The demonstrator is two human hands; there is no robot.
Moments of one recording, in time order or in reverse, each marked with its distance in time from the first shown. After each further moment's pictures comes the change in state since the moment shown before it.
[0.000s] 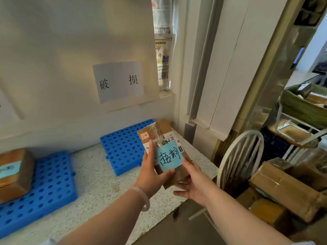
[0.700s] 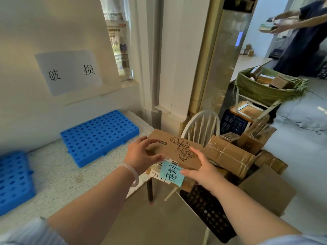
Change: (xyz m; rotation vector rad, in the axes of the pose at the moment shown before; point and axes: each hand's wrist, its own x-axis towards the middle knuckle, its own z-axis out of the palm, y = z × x) left_hand -0.013 0.055 0.112 0.430 -0.152 0.042; right_hand -0.097 0.015 -0.170 -0.588 0.260 -0.283
